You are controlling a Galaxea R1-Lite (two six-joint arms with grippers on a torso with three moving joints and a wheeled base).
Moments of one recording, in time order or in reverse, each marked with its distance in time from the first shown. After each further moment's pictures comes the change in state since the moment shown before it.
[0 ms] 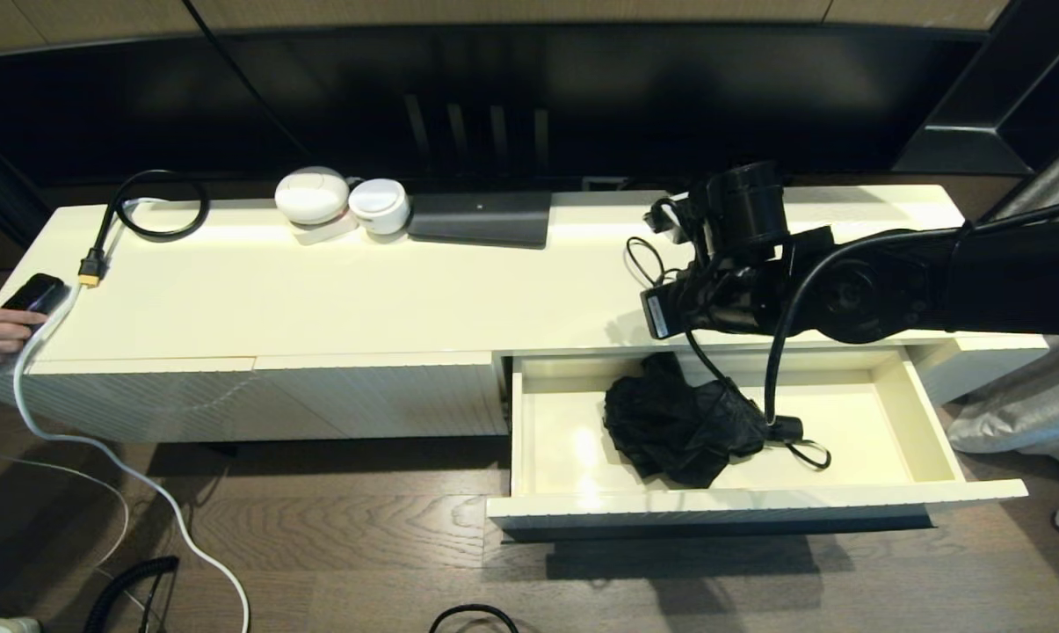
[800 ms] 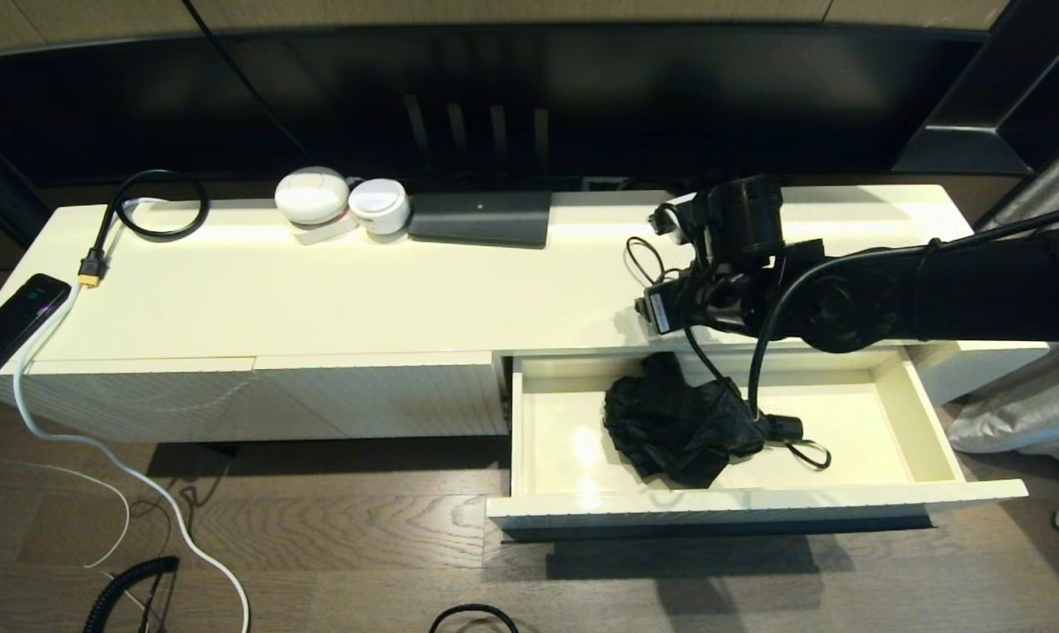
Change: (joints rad) left arm 0.000 0.000 0.000 0.000 0.000 0.000; right arm -0.036 0.047 0.011 -0.126 -0.022 -0.040
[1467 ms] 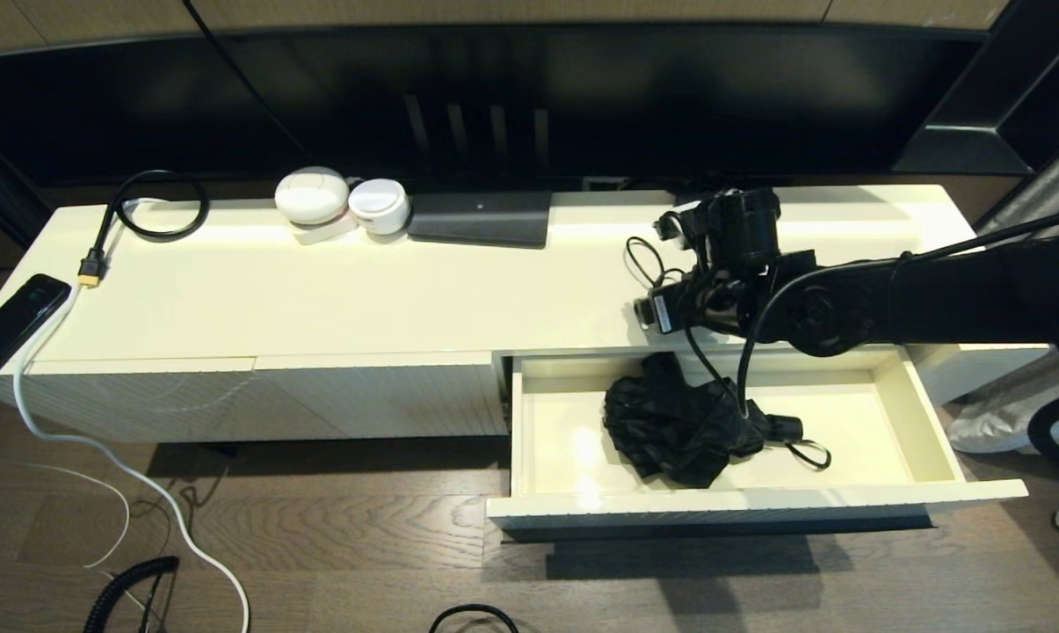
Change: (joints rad) left arm 0.000 0.000 0.000 0.000 0.000 0.000; right arm -0.033 0.051 -0.022 -0.047 0.015 -0.004
